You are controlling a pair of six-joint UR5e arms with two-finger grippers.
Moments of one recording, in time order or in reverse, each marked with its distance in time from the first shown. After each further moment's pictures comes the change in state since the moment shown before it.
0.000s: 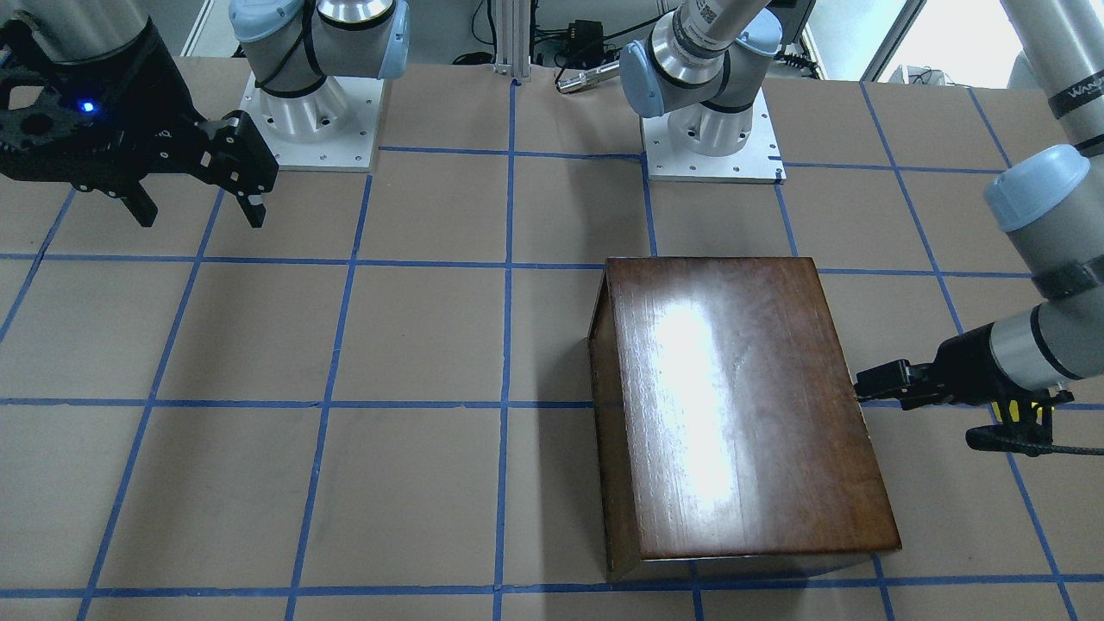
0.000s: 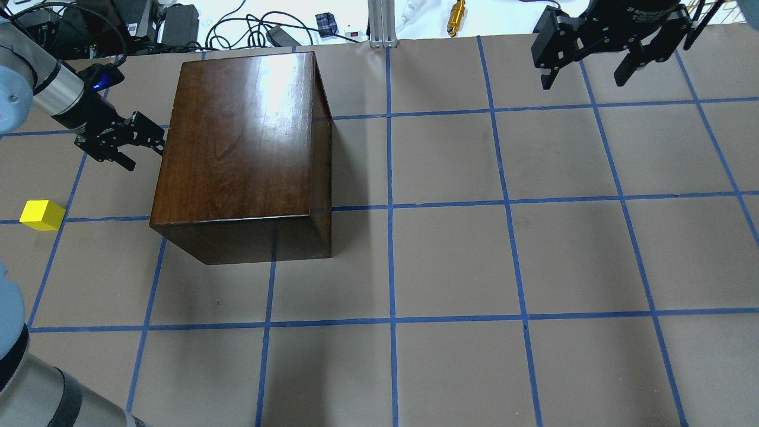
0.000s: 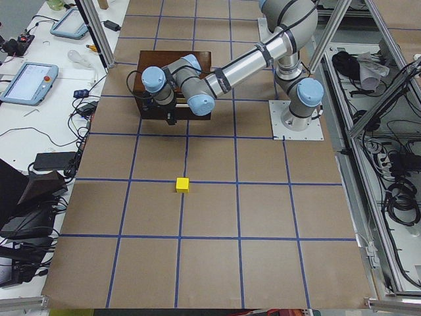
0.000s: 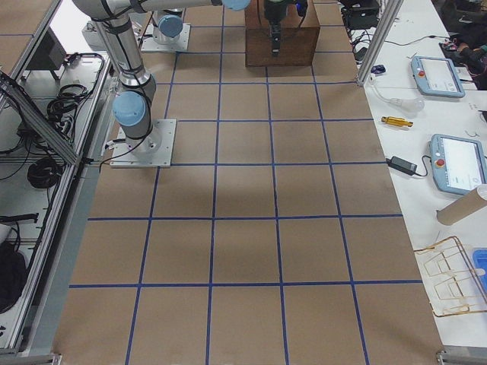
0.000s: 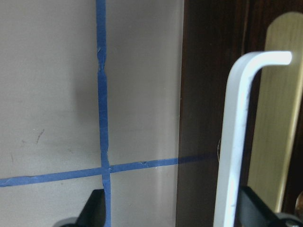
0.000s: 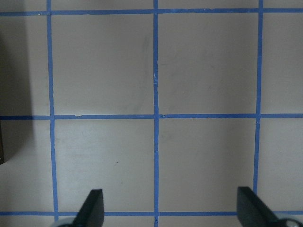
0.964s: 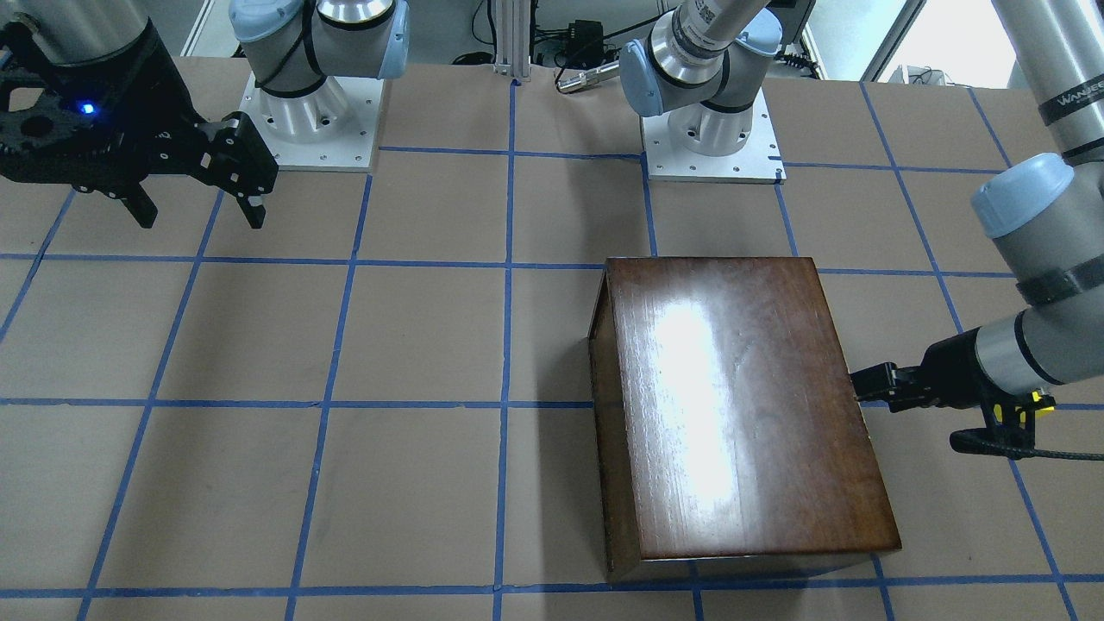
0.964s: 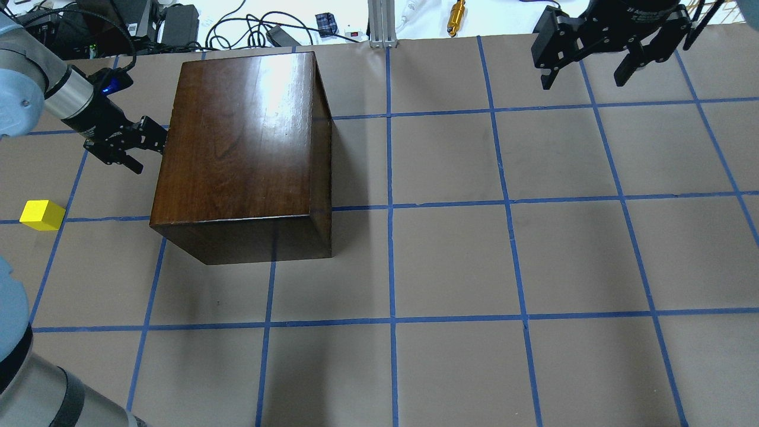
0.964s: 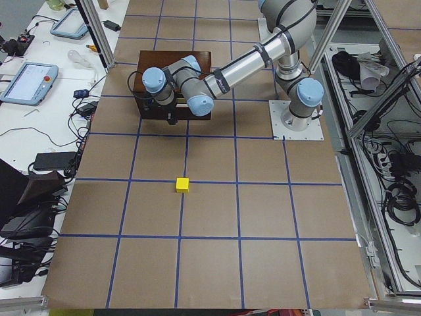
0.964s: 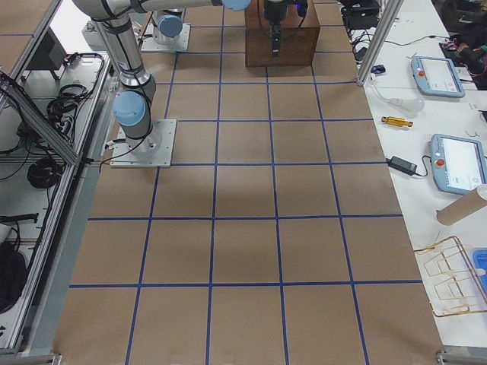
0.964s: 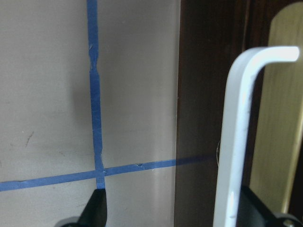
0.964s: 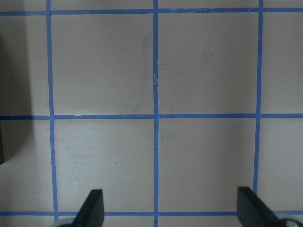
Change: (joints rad) left arm -0.013 -0.007 -0.016 0.019 0.001 0.005; right arm -0.001 0.001 0.000 0.000 0.000 0.000
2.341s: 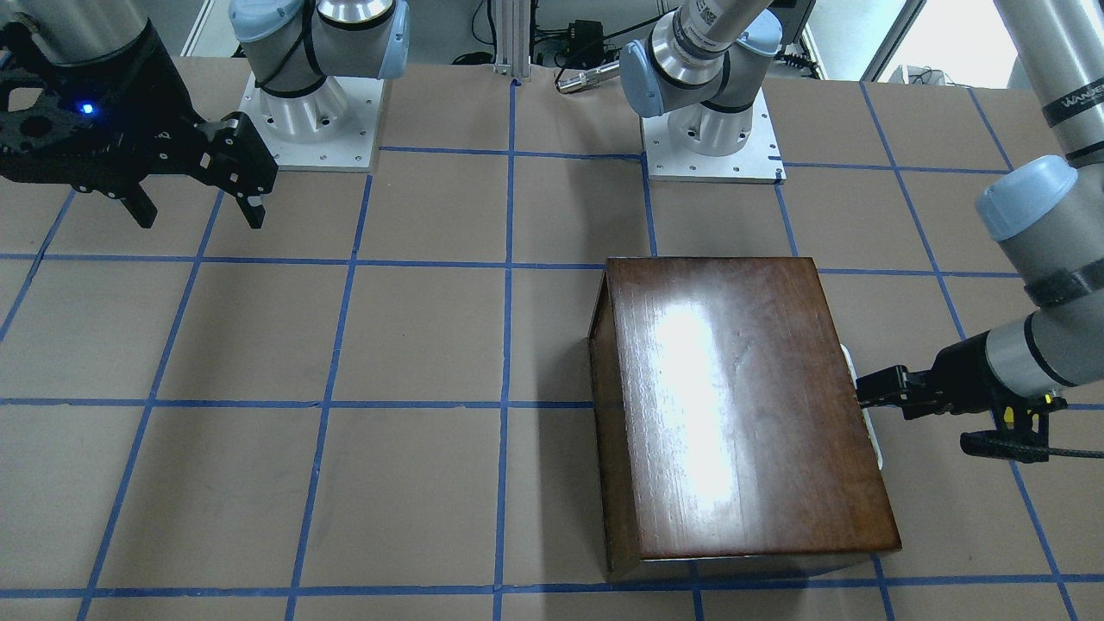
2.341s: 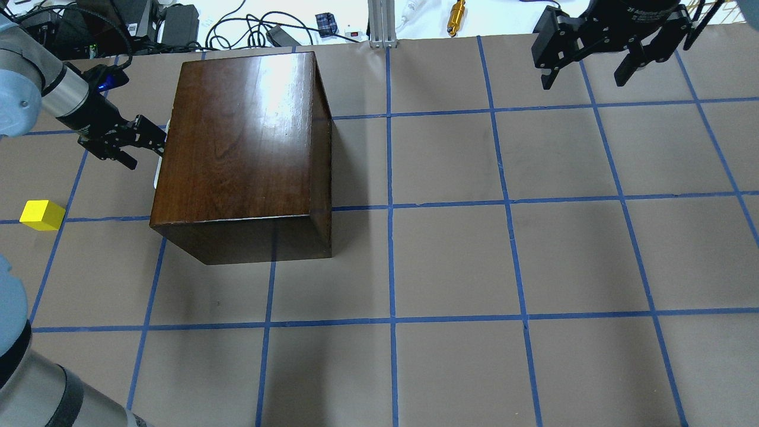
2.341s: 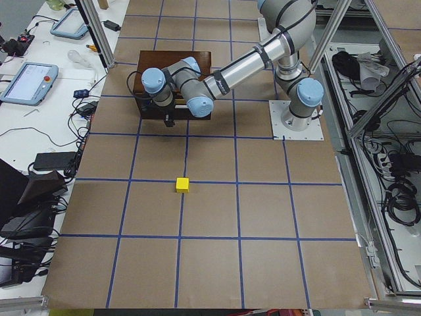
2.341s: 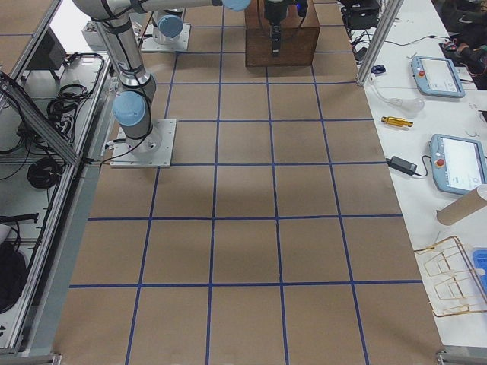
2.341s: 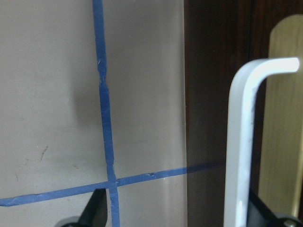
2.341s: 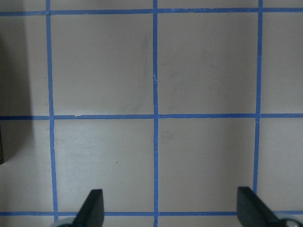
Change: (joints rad) left arm 0.010 -0.006 0.010 0.030 0.024 0.039; right arm -0.001 0.000 0.000 0.000 -0.001 0.000
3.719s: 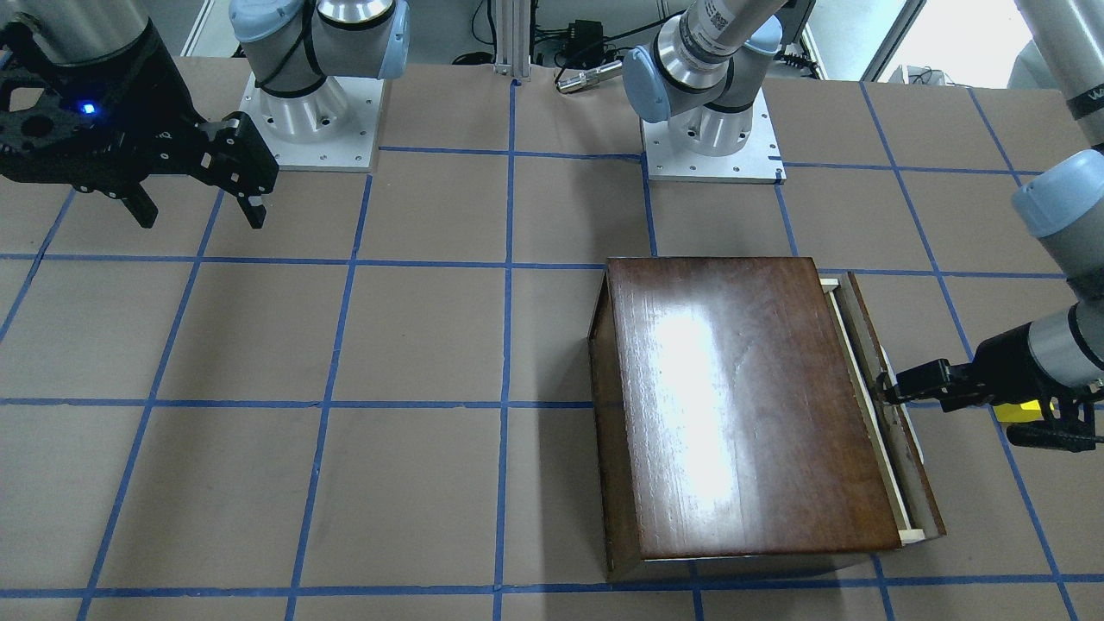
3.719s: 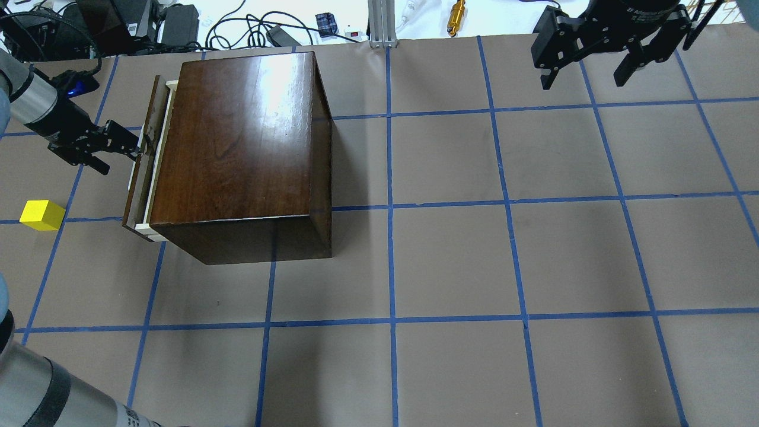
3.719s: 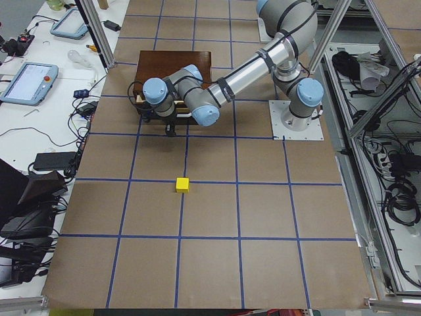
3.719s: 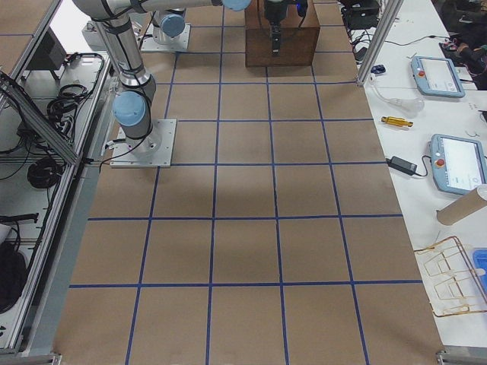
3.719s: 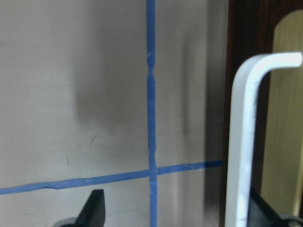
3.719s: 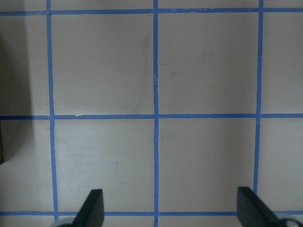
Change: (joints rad) left arm 0.080 -0.004 0.006 0.001 0.017 0.046; right arm 0.001 0.000 0.000 0.000 0.001 0.000
